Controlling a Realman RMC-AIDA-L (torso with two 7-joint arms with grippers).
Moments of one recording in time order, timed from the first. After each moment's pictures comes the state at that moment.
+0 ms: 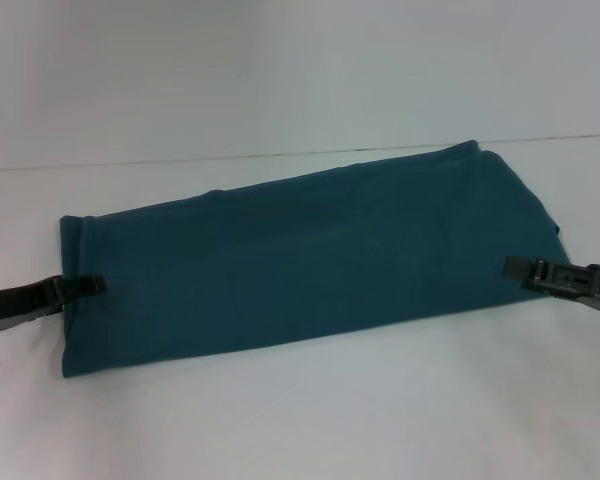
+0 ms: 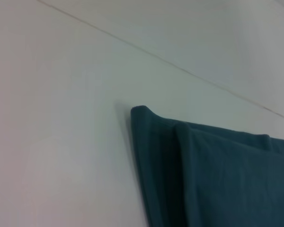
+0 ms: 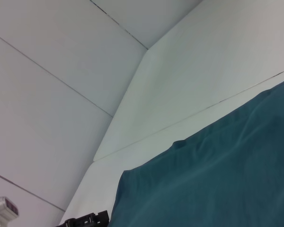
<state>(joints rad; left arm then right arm) -0.57 -2.10 0.69 0.70 2.31 0.94 -2.36 0.37 1.96 -0.67 -0.63 -1.83 -1.52 2.05</state>
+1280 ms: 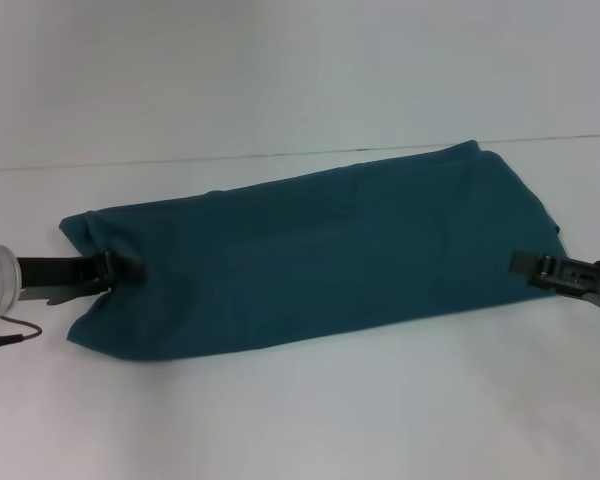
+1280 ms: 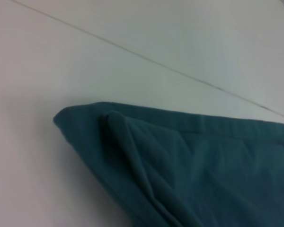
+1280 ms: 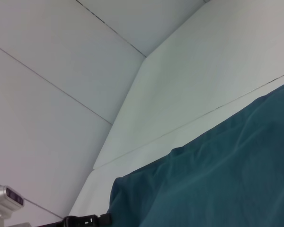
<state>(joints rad) -0.68 -2.06 0.76 0.68 2.34 1.06 -2.49 0.37 1.96 -0.64 -0.62 -1.84 -1.52 2.05</state>
